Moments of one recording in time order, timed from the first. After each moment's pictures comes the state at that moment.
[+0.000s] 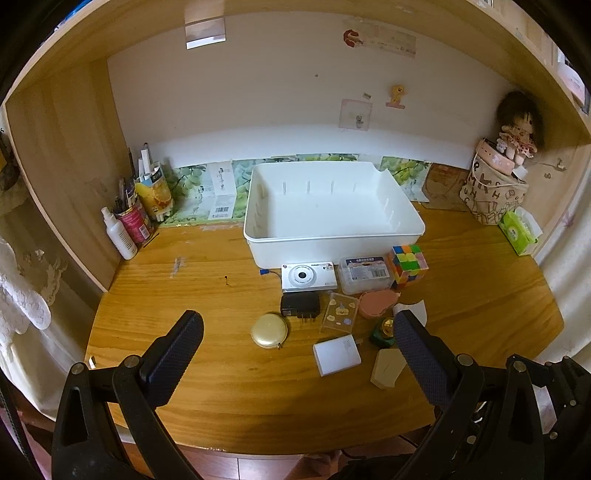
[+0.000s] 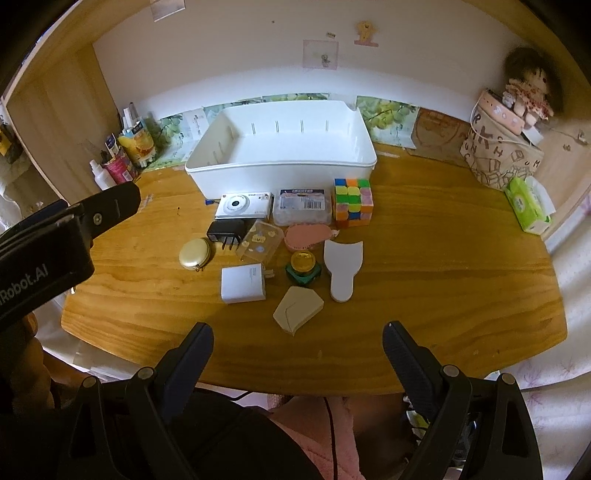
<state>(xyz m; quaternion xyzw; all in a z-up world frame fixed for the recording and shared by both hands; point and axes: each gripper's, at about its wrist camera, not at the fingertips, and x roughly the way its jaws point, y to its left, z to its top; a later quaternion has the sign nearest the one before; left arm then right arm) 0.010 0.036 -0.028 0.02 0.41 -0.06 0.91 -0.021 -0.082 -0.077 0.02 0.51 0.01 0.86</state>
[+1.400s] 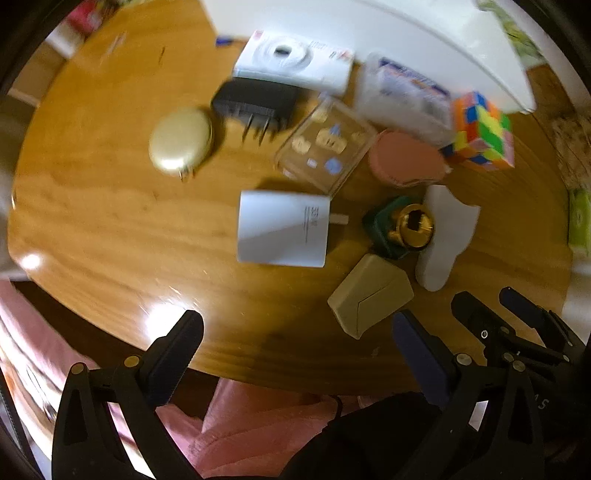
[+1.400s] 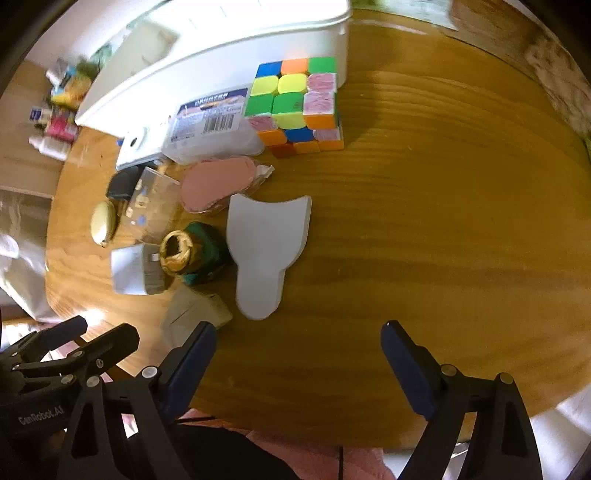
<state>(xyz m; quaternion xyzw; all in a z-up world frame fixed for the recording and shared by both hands) 0.079 -0.028 -0.190 -0.11 0.74 0.04 0.66 0.108 -0.172 -0.207 0.04 0.71 0.09 0.70</state>
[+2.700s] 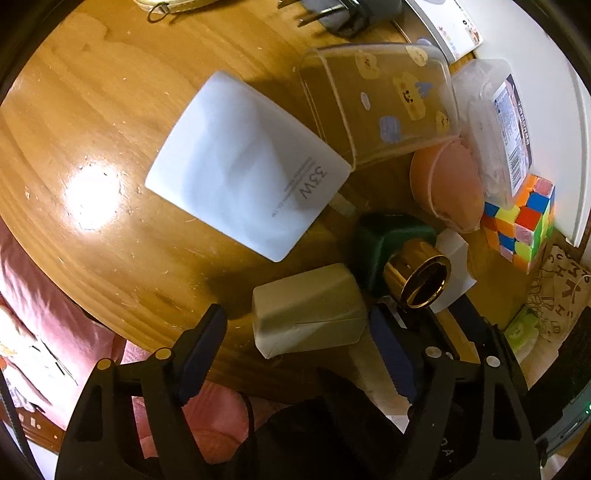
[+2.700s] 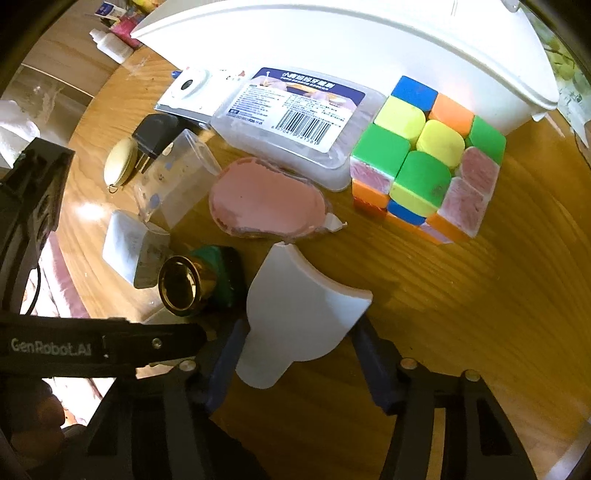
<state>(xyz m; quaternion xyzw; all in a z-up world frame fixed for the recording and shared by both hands) 0.053 -0.013 -0.307 -0.38 0.76 0.11 0.51 0.176 -0.091 -0.232 -0.10 0.70 0.24 0.66</state>
